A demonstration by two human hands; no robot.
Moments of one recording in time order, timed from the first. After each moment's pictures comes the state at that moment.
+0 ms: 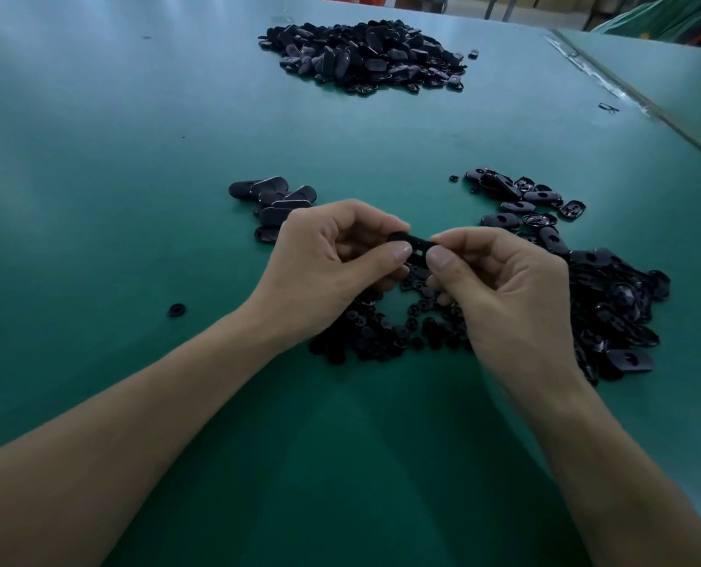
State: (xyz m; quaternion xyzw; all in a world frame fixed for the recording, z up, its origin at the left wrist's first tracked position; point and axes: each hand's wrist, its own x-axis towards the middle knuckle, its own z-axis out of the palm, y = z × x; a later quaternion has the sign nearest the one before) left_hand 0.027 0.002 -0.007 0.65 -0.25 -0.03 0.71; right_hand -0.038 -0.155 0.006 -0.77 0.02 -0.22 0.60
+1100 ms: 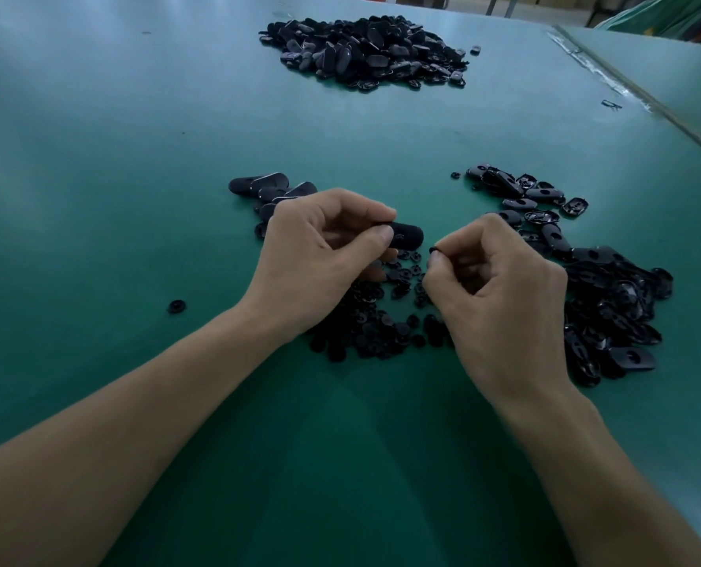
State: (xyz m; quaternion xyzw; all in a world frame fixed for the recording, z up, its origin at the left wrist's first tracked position) left_hand 0.032 0.003 -0.010 0.66 -0.20 0.01 0.72; right_hand -0.041 -0.148 0.007 -0.87 0.00 -0.30 0.38
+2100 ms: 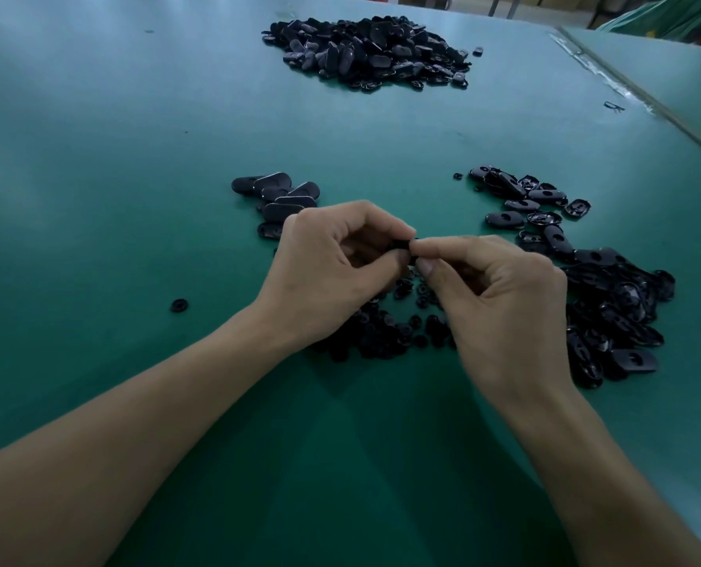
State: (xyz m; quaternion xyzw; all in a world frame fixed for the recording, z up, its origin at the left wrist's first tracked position) left_hand 0.028 -0.001 -0.013 0.71 -0.25 0.04 0.66; right_hand -0.041 -0.146 0.006 -0.87 -0.01 -0.28 0.40
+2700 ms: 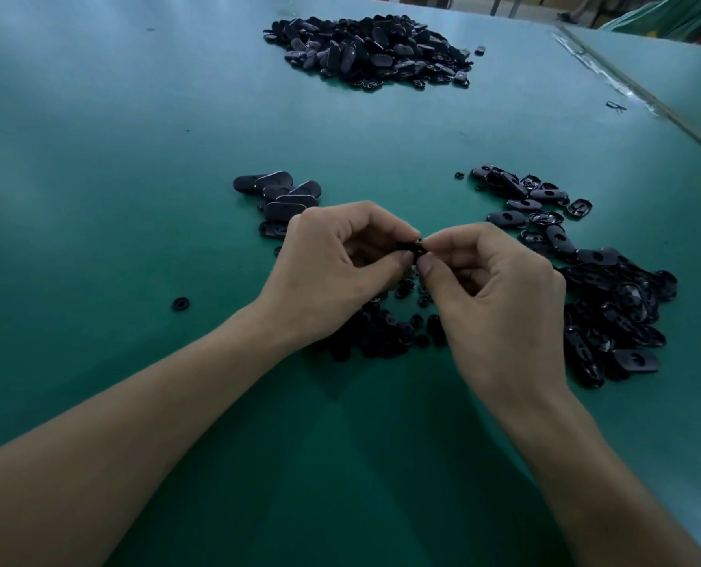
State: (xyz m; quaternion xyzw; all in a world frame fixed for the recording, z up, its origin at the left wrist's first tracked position) left_hand 0.029 -0.001 -0.012 0.71 -0.27 0.03 0.65; right_hand -0.041 -0.138 0.007 -0.86 0.02 -0.28 0.44
